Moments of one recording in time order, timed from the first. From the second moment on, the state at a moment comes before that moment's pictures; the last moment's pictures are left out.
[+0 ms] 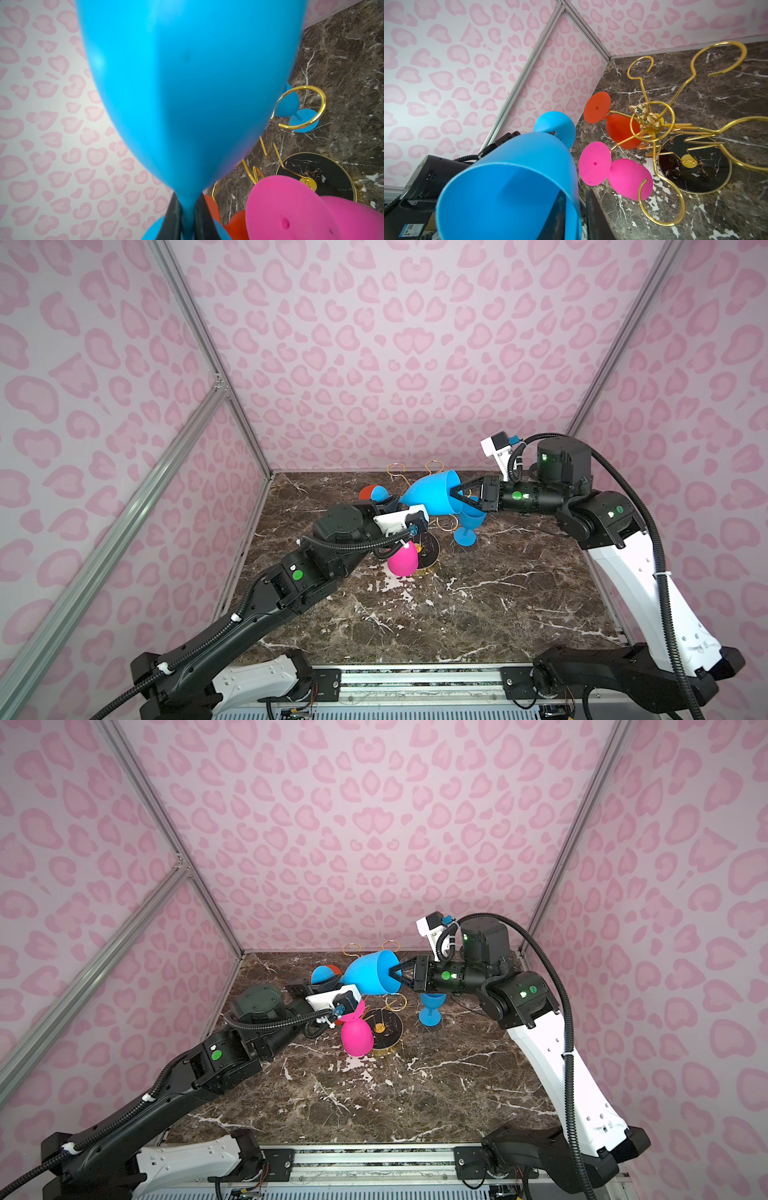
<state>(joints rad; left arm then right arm) -0.91 1.08 1.24 -0.30 -0.33 0.95 0.49 1.32 1.75 -0.86 -0.61 0.60</state>
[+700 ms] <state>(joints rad) -0.92 1.03 1.19 -0.30 -0.39 0.94 0.48 1.32 1.77 -0.88 -0.56 0.59</state>
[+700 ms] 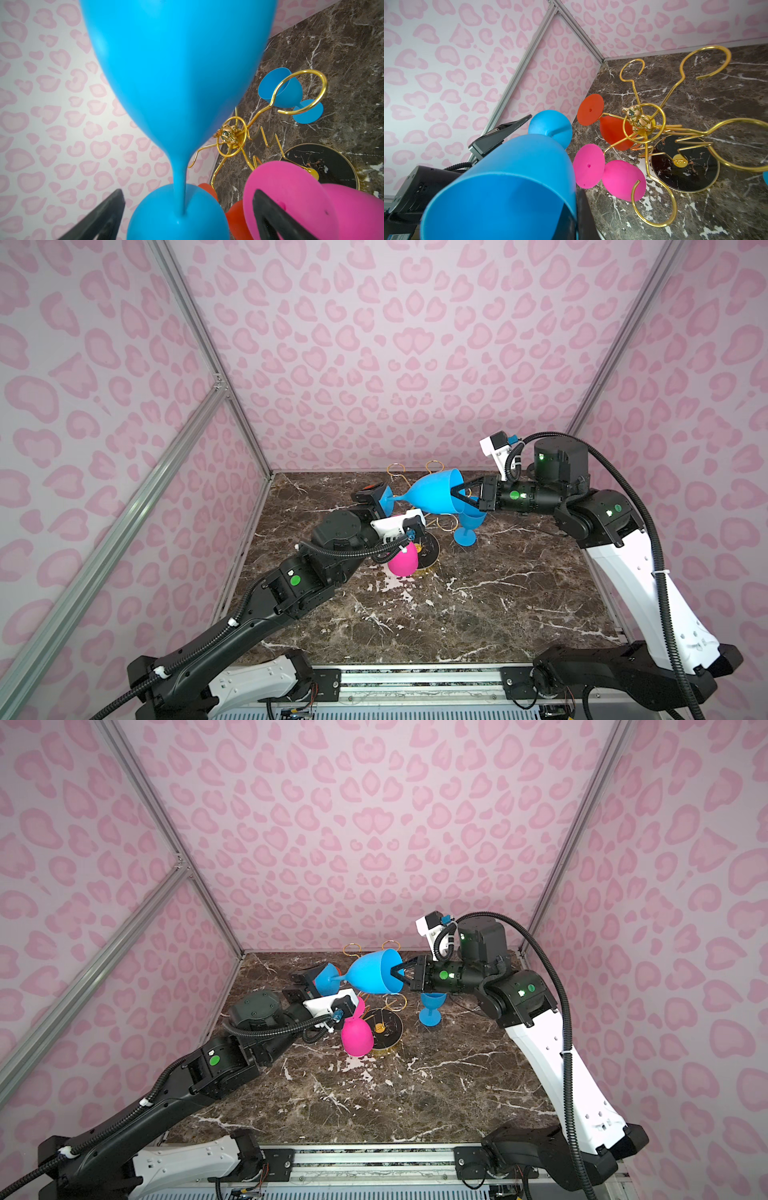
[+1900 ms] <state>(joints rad) -0.92 0.87 1.09 -0.30 -0.43 0.70 -0.14 1.30 1.52 -1.26 -0.10 0.16</state>
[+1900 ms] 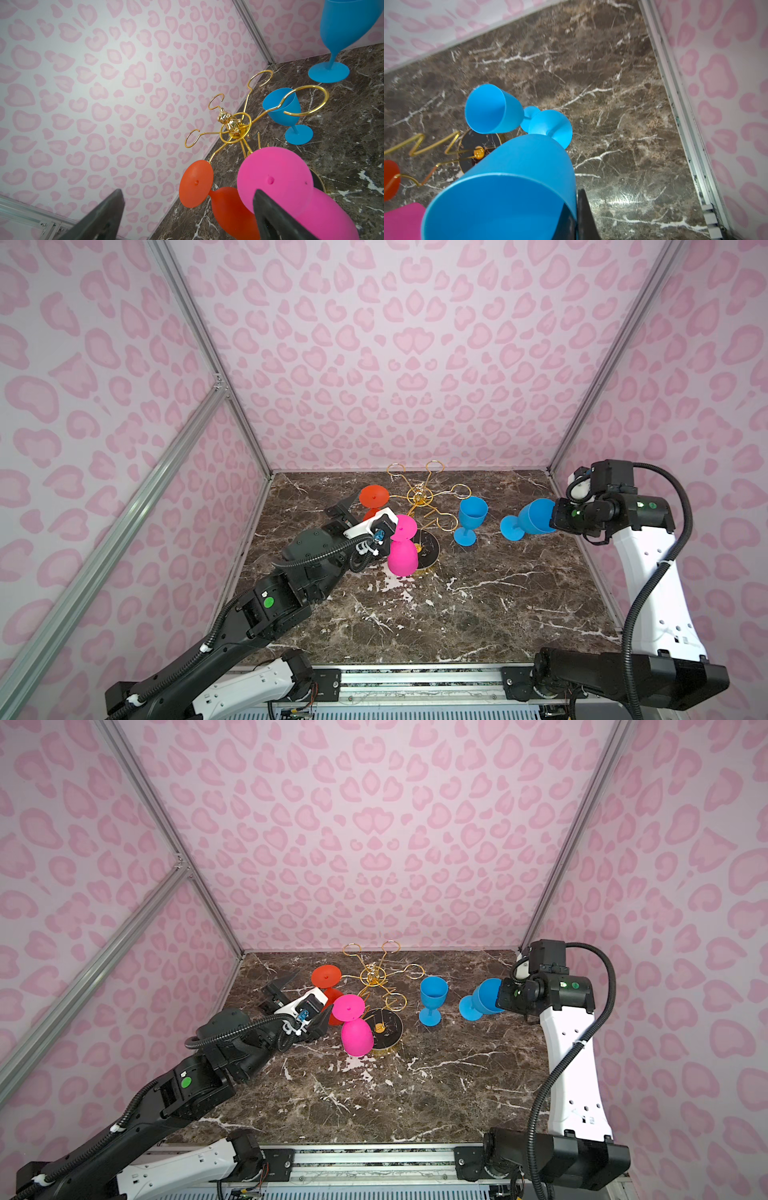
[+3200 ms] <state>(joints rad) -0.92 0.84 1.08 -0.32 -0.41 0.57 0.24 1.61 1.51 -1.23 0.02 0.22</state>
